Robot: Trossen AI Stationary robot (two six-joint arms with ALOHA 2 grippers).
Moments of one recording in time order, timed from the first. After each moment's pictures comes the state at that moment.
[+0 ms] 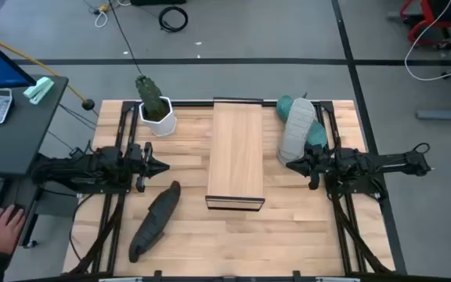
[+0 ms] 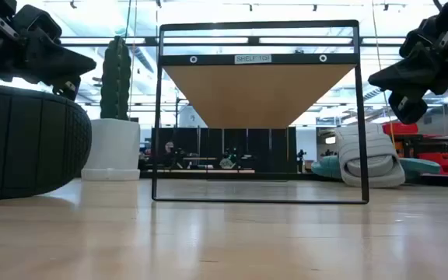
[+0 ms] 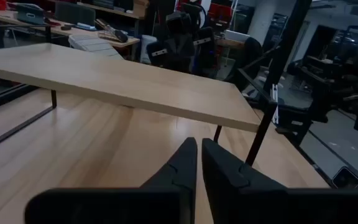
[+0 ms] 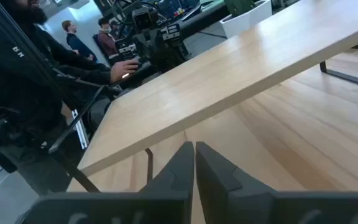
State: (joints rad) left arm 0.00 0.01 0.06 -0.06 0.00 -0.22; right arm 0.07 0.08 0.05 -0.07 0.13 0.53
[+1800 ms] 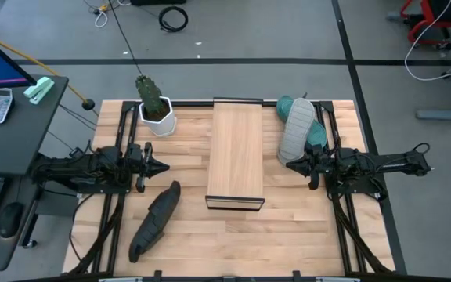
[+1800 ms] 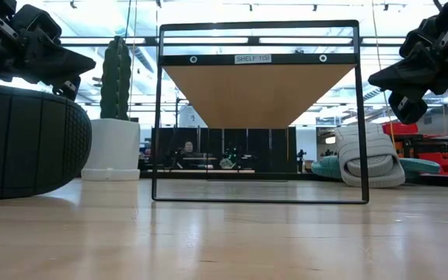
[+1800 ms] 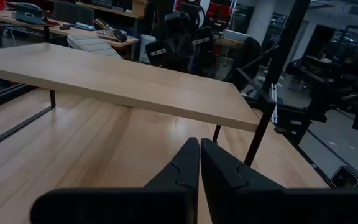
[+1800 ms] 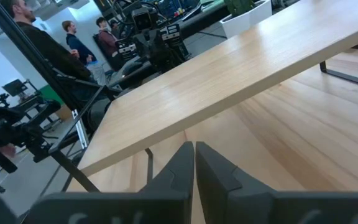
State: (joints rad) left arm 0.00 0.01 0.06 -0.06 0.00 -0.22; right arm 0.07 0.08 0.05 -0.07 0.13 0.53
